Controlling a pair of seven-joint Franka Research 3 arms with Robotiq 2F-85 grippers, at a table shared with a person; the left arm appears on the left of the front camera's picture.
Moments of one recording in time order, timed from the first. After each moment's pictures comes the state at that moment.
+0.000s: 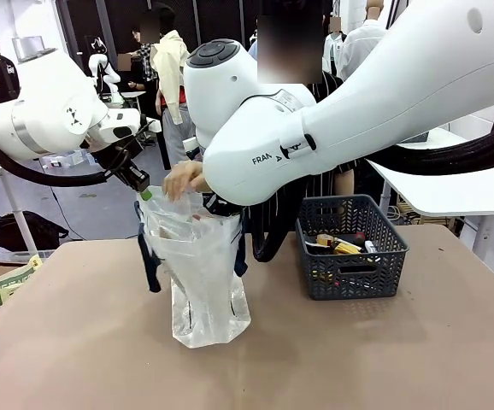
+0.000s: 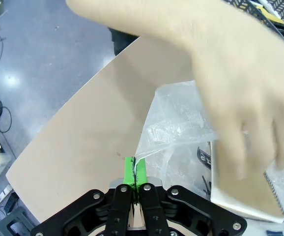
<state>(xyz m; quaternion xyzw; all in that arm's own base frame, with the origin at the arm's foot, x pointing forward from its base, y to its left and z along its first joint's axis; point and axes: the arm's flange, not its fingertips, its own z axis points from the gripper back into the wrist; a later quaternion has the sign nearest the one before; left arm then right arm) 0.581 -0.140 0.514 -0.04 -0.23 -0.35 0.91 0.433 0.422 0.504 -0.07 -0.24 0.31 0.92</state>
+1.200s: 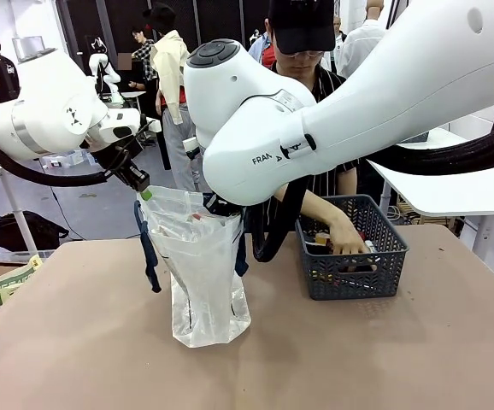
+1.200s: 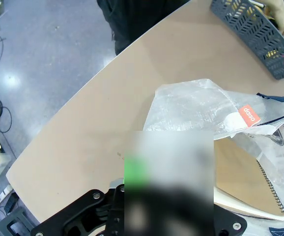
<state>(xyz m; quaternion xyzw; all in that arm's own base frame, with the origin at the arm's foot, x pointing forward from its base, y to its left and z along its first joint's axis) 0.581 -0.140 0.514 -0.04 -0.23 -0.35 0.91 0.433 0.422 0.504 -0.07 -0.24 0.31 0.92</state>
